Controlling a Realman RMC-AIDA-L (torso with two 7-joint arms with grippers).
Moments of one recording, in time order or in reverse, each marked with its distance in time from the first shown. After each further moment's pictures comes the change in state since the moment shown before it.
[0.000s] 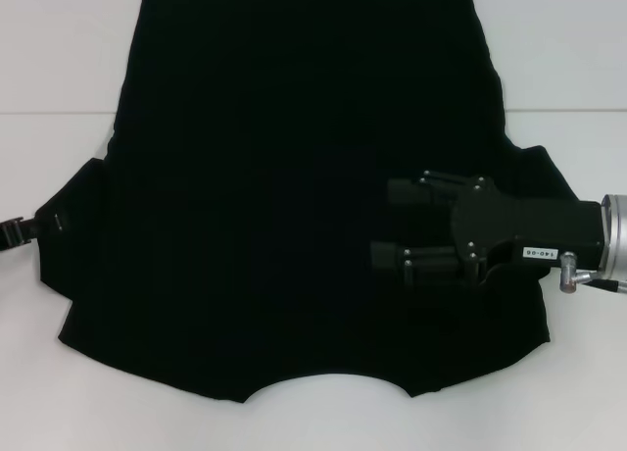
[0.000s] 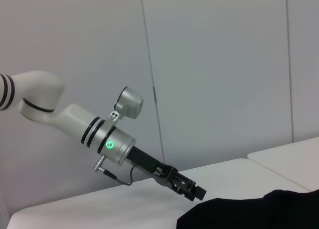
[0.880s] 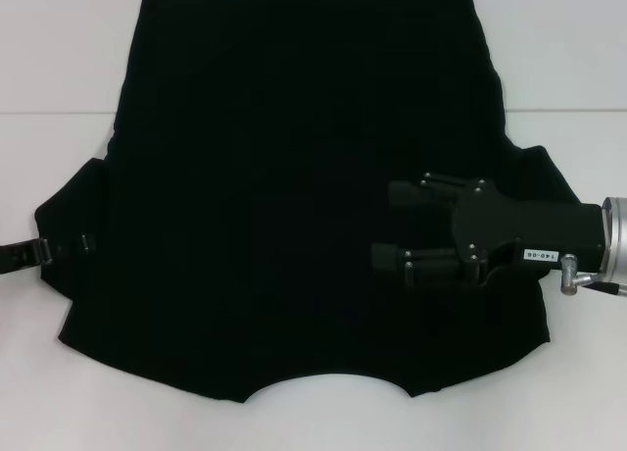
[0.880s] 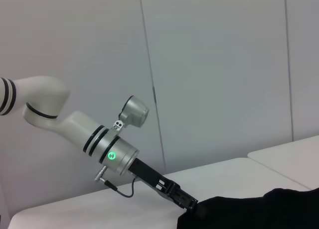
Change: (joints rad) left arm -0.006 -0.015 0.071 -0.037 0.024 -0.044 0.007; right arm -0.004 0.000 0.000 0.004 0.001 0.000 0.001
